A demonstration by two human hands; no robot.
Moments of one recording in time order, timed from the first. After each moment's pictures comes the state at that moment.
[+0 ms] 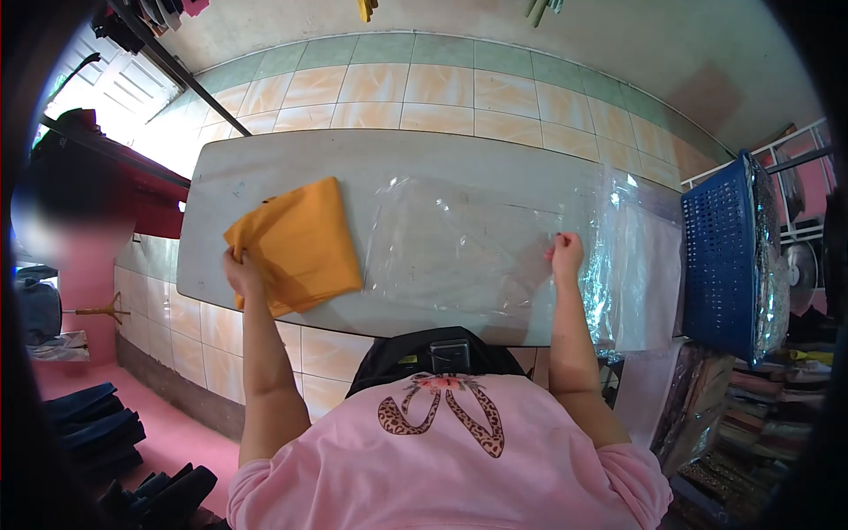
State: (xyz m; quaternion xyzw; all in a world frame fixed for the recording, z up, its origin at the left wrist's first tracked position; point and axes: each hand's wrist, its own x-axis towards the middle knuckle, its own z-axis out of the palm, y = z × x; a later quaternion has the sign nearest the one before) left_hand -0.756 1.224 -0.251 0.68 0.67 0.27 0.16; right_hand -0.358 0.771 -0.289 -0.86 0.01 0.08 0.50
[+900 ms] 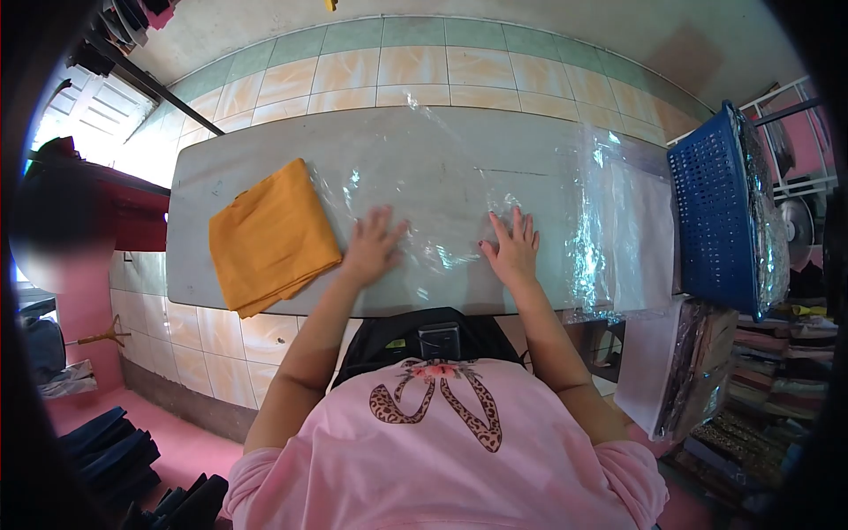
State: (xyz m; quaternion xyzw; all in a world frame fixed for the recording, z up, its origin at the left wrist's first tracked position) left_hand -0.614 1.039 -0.256 0.99 0.03 -0.02 0.15; right_hand -0.469 0.792 -0.250 -0.95 -0.30 0.02 0.11
